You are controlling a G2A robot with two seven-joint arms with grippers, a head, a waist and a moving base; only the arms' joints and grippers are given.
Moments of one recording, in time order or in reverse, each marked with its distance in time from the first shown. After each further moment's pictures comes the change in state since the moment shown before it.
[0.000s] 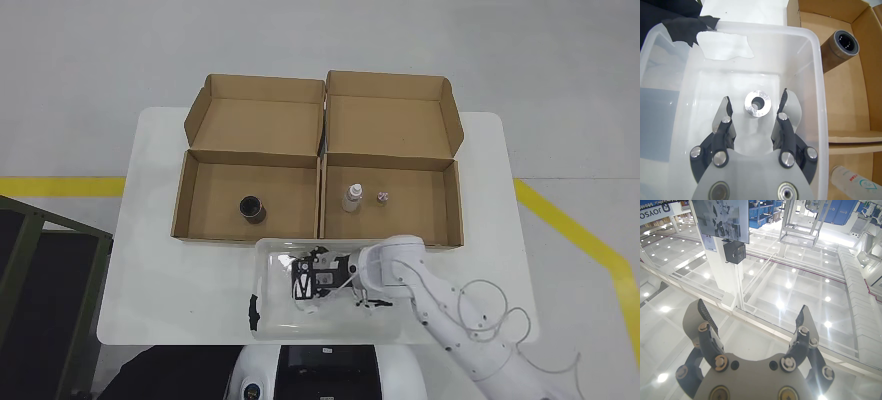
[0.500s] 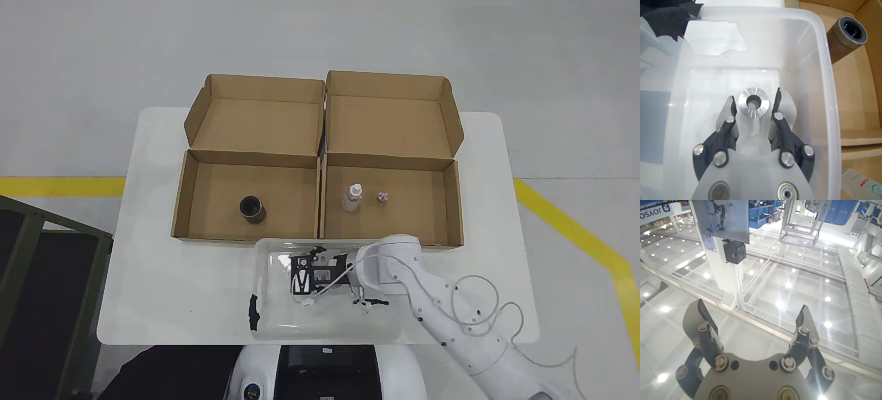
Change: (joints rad) left arm 0.000 0.000 0.000 0.000 0.000 0.000 0.000; right arm 0.025 -0.005 -0.032 0.058 0.007 0.032 -0.027
